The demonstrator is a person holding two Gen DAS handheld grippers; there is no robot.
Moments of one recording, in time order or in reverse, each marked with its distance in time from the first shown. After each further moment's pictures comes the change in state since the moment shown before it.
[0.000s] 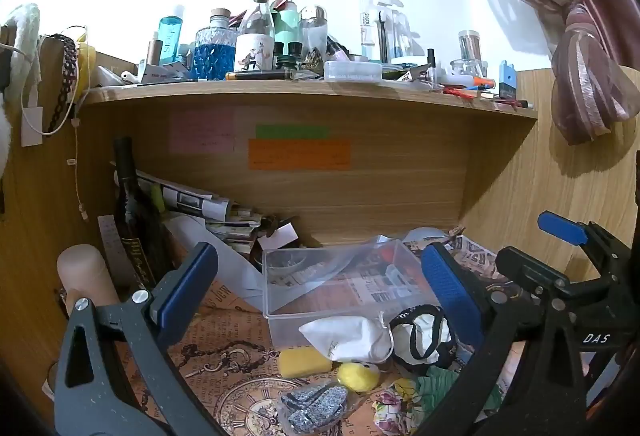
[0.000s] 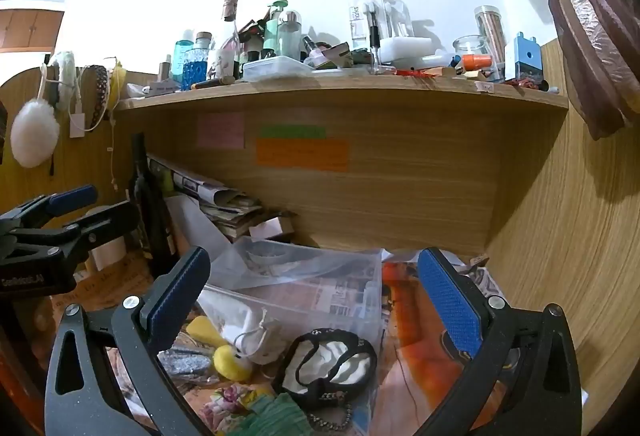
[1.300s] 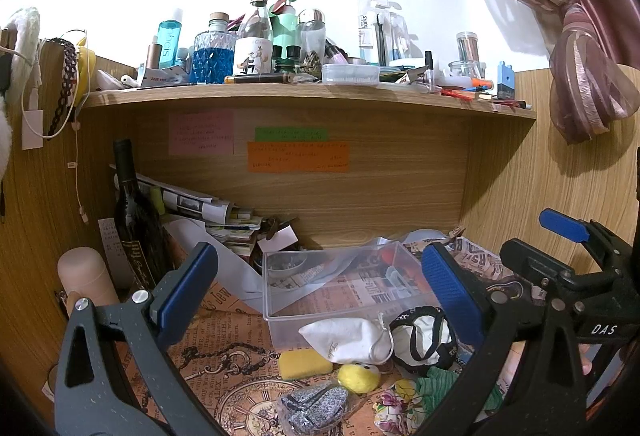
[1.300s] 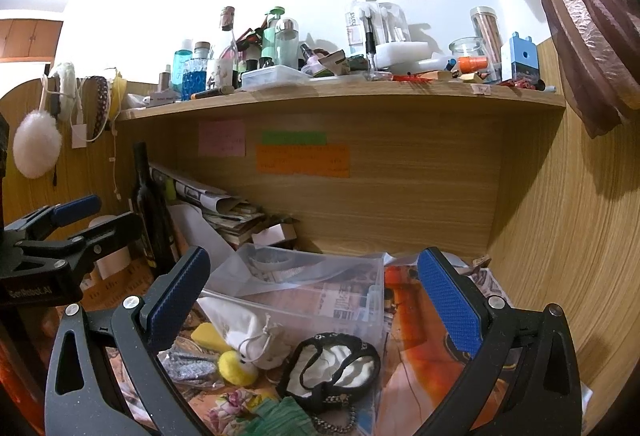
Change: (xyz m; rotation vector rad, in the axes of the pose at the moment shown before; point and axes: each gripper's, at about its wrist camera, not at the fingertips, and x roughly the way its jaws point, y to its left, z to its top) left arm 0.000 -0.002 0.000 0.008 -0.005 0.003; right arm -0.004 -0.002 0.001 0.024 -0.024 0.005
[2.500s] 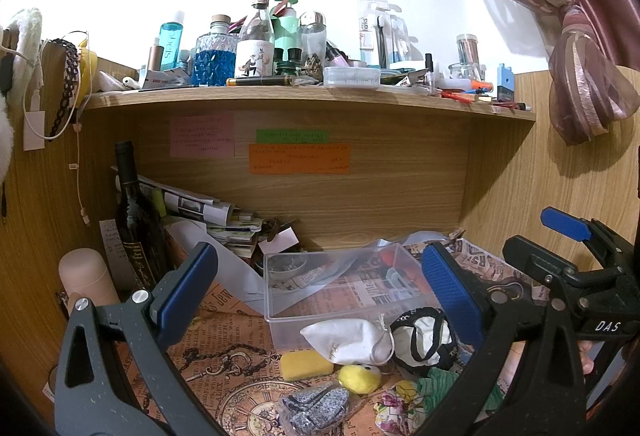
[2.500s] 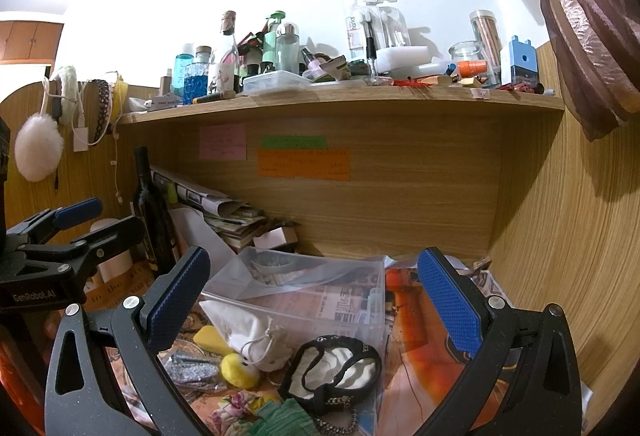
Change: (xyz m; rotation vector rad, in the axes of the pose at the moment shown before) left arm -0.001 -0.001 0.004 0.004 -0.008 0.006; right arm -0.001 0.001 0.001 0.003 -0.009 0.000
